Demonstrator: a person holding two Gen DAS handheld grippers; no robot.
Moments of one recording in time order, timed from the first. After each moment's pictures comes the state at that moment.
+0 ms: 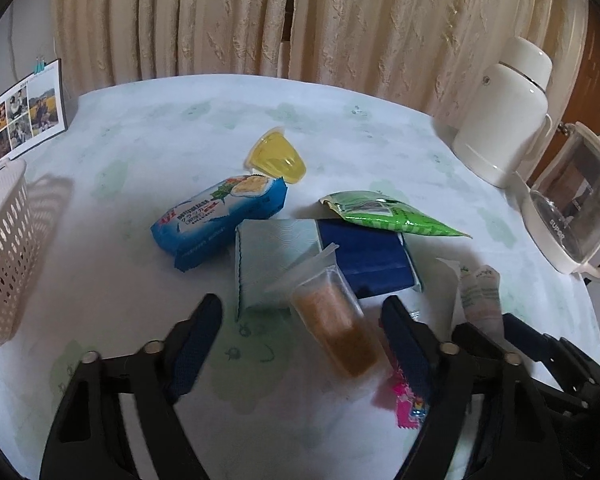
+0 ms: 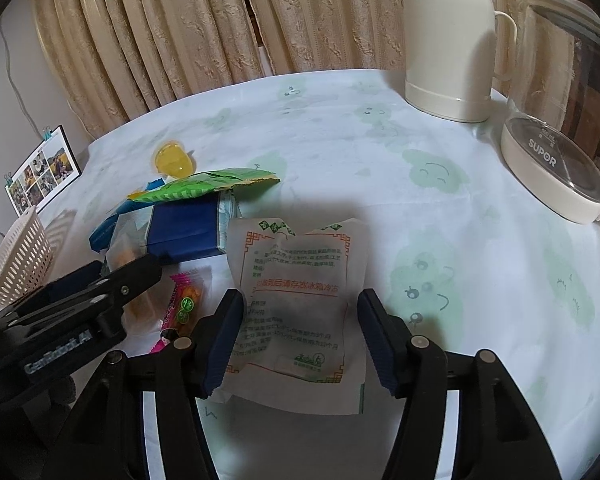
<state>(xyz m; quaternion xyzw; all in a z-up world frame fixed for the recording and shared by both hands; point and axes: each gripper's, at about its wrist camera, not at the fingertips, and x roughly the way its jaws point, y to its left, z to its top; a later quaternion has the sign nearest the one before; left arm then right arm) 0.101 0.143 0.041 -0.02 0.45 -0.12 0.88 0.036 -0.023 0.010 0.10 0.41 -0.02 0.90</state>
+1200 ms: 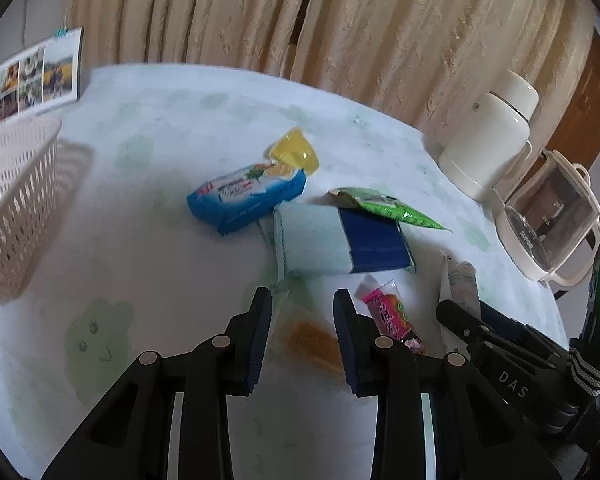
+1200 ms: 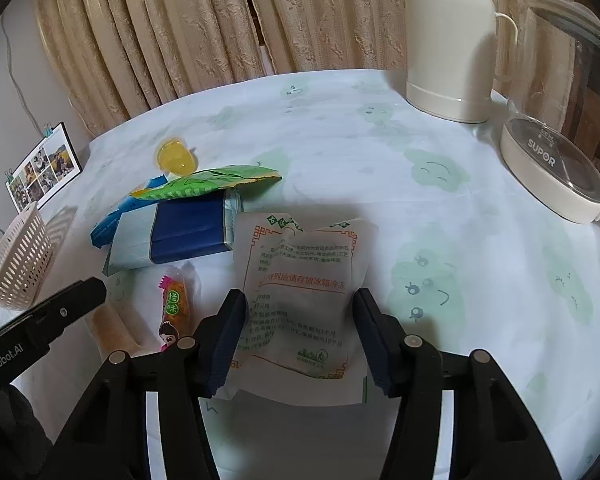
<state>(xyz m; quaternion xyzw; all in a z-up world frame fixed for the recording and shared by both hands) 0.071 0.187 0.052 -0.10 0.46 -0.14 0.87 0.034 -0.021 0.010 0.10 0.41 -0.02 0.90</state>
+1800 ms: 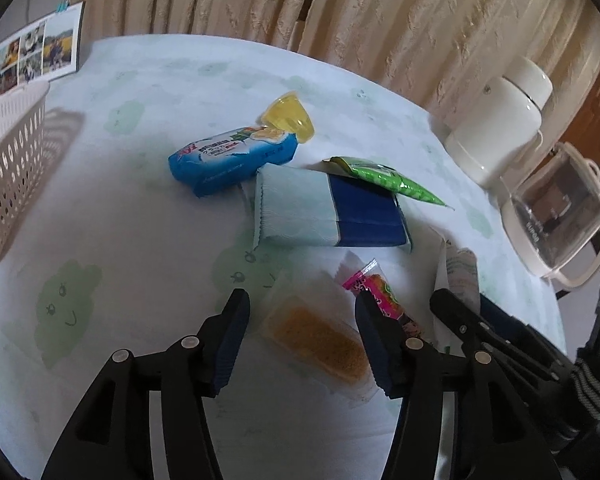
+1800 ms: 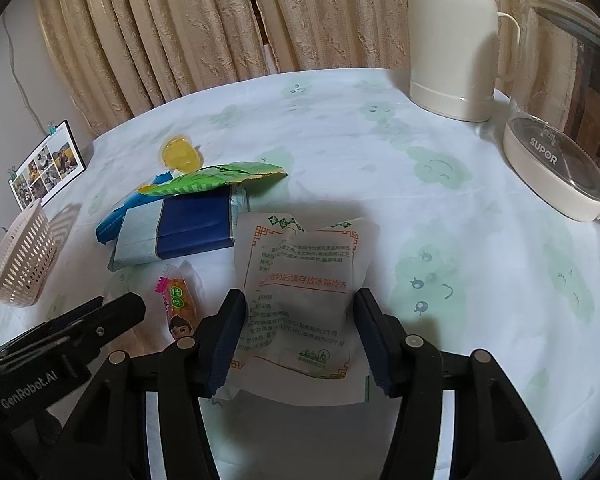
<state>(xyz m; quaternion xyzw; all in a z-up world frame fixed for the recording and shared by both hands) 0.068 0.162 0.041 -0.09 0.48 -0.13 0.86 0.030 -0.019 0.011 0.10 0.41 -0.02 0.90</state>
